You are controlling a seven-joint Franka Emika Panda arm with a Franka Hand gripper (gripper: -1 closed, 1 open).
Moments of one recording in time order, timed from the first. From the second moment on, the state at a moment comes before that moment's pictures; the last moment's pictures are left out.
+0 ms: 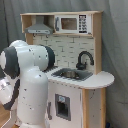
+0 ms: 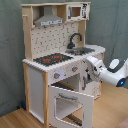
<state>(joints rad) -1.45 0.22 2.58 -2.60 -1.93 1.65 1.21</state>
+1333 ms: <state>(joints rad) -1.53 0.15 2.52 -2.61 -2.05 1.80 1.53</state>
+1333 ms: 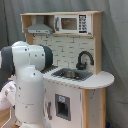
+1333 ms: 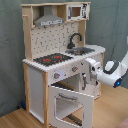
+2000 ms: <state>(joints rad) -1.53 0.07 2.47 -2.53 -2.10 1.95 1.58</state>
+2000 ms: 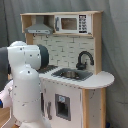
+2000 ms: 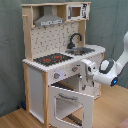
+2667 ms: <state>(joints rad) -1.53 0.03 2.42 -2.46 -2.17 2.08 1.50</state>
